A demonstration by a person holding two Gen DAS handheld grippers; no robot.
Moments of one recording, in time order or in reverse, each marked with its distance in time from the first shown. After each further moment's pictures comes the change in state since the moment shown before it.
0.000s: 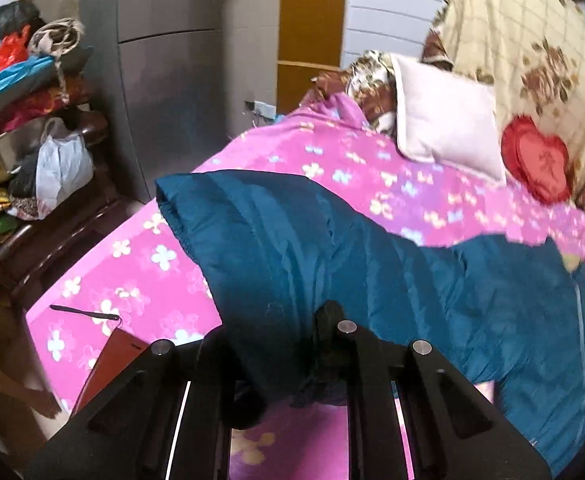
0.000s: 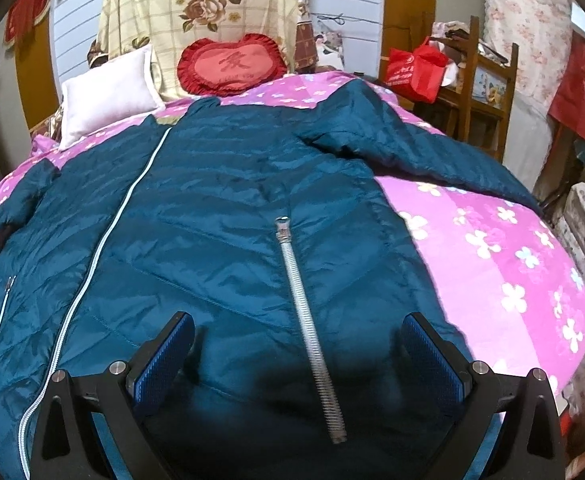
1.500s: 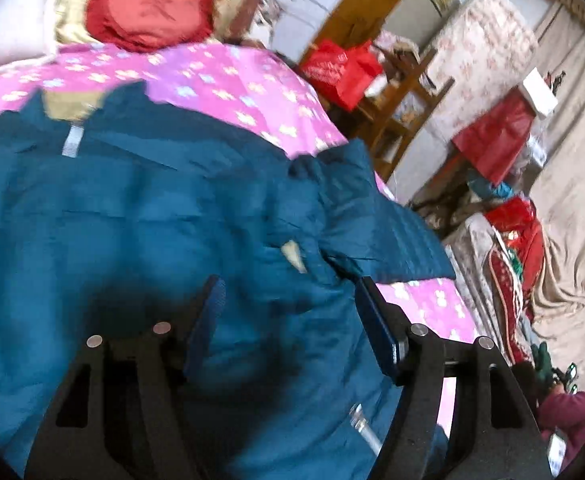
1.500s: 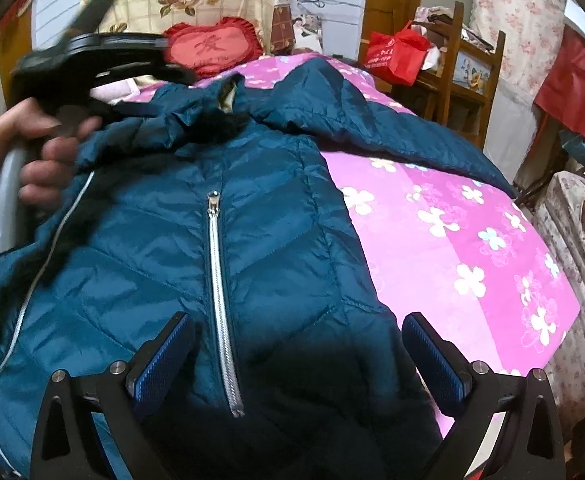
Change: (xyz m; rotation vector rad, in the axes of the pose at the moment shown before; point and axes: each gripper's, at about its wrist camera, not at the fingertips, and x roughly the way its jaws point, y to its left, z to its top) left arm -0.052 -0.507 -0.160 0.433 0.369 -1.018; right arm -0.001 -0.041 -0.007 0.008 0.063 -0.057
